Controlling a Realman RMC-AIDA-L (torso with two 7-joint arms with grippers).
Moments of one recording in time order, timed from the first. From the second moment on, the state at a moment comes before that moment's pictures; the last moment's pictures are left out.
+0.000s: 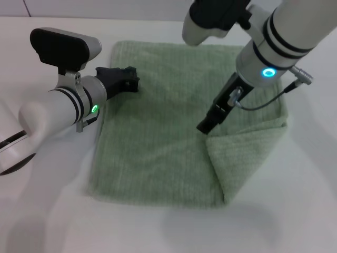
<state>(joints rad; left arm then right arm) -0.62 -2.08 1.92 0.50 0.28 0.22 -0.86 0.95 2.08 -1.63 -1.07 0.61 1.43 -0.49</state>
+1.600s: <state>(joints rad) -0.62 -2.08 1.92 0.50 0.28 0.22 -0.86 0.98 2.09 -1.69 -0.96 0.64 1.47 -0.52</state>
